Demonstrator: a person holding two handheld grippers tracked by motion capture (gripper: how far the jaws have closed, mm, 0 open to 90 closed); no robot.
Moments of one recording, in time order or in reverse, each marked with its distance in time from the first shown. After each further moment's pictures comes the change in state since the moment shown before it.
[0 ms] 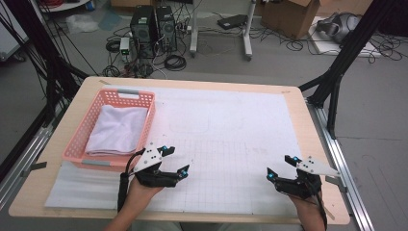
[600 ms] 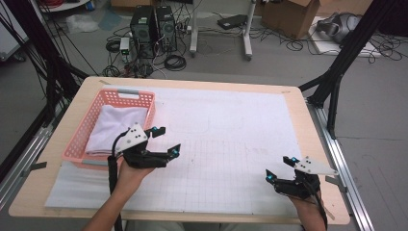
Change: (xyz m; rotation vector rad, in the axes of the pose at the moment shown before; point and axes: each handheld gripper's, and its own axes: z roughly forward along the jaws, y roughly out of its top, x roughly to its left) left arm 0.023 0.040 -0.013 -0.107 0.001 -0.020; right arm -0.001 -0.001 0.003 0.030 0.017 -0.028
